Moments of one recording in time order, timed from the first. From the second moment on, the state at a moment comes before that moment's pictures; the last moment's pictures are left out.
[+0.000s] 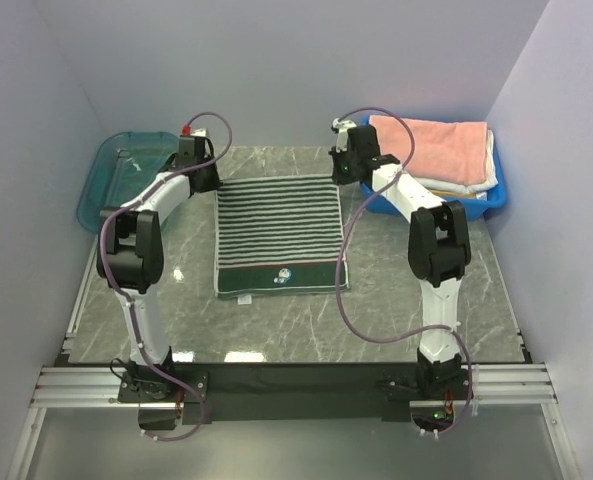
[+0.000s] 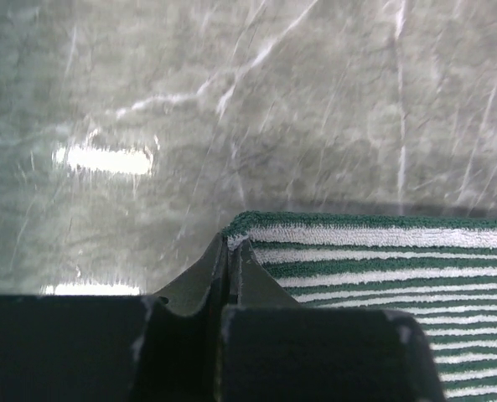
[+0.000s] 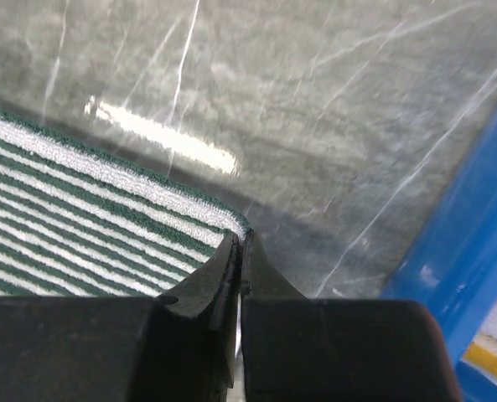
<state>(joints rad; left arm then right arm) -0.13 2.02 1.56 -0.29 -0.02 -0.33 0.30 2.15 1.80 -0.35 -0.12 -0.01</state>
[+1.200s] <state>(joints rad) -0.16 1.31 0.82 -0.28 0.11 -0.60 0.31 1.32 0.84 -0.19 -0.24 0.34</state>
